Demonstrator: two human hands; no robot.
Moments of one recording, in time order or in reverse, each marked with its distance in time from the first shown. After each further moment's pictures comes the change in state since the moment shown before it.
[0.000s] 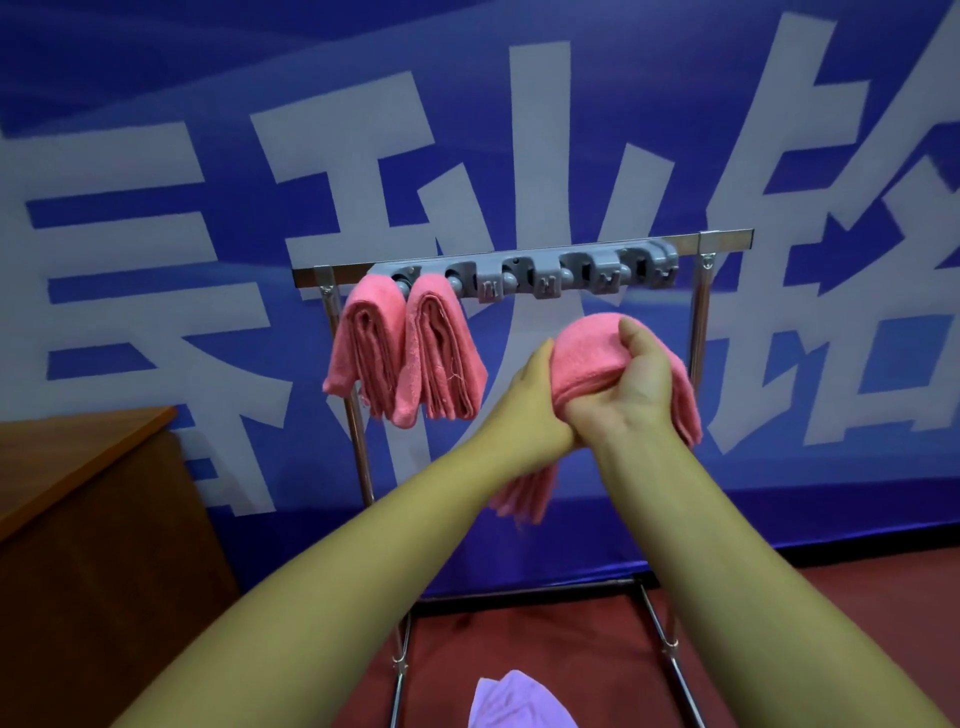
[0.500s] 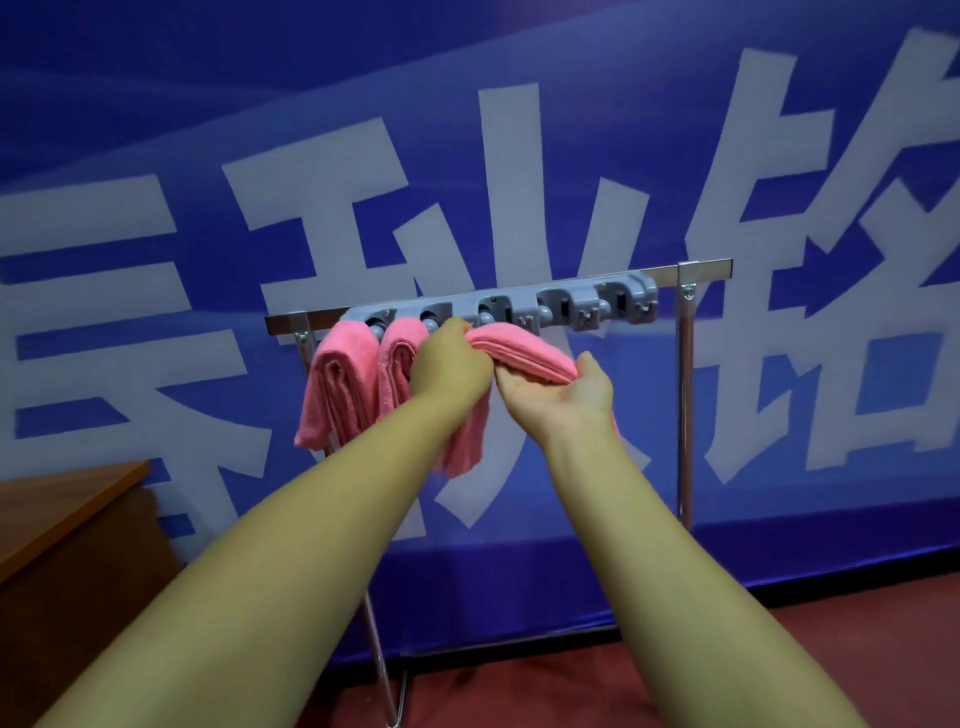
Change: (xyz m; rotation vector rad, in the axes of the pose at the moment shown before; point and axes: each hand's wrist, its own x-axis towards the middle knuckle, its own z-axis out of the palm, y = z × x) left_hand 0.081 0.005 -0.055 0.211 0.458 -0.140; right_hand 0.042 -0.001 0.026 0.279 -0.243 0.271
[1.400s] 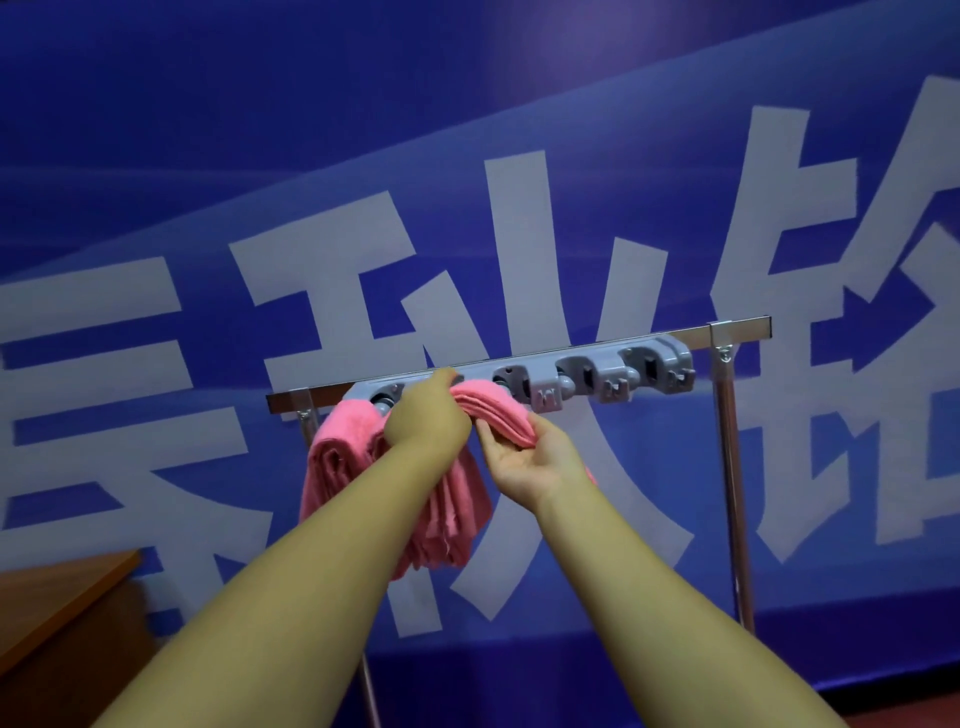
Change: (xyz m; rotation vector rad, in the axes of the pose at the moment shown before) left_hand 0.078 -0.031 0.004 0.288 0.014 0.026; right_hand 0.098 0.006 -0.002 -0.200 0.019 0.135
